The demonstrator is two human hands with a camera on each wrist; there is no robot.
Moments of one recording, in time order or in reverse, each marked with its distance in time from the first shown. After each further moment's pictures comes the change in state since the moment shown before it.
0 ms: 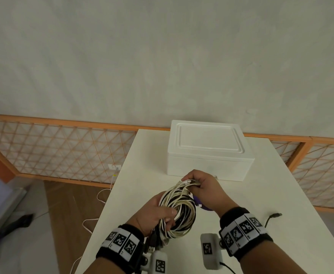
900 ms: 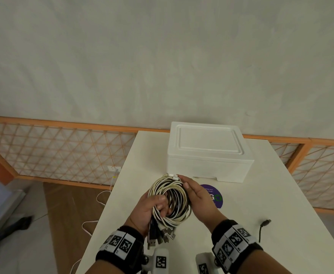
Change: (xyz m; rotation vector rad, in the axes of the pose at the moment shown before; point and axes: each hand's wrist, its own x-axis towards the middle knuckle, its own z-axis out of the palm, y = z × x) left_hand 0.001 0.009 0.001 -0.268 0.141 0.091; right_hand -0.011 0.018 0.037 0.172 0.100 -0.002
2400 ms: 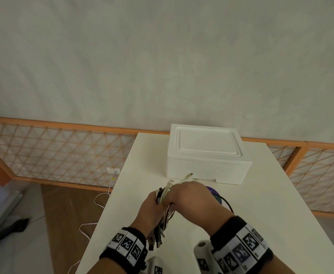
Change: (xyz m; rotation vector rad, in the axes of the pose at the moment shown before) left_hand -0.002 0.000 0.010 0.818 0.292 -0.076; right_hand -0.004 -0.078 0.012 -1.330 -0.446 -0.443
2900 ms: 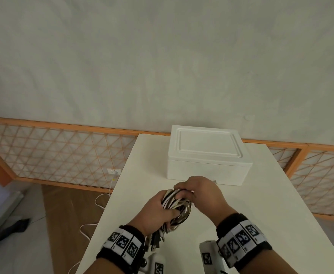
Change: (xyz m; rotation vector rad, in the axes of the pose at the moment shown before) left_hand -0.007 0.010 -0.007 -0.087 -0.262 0.106; right_hand -0.010 0.033 0.017 0.542 0.218 0.252
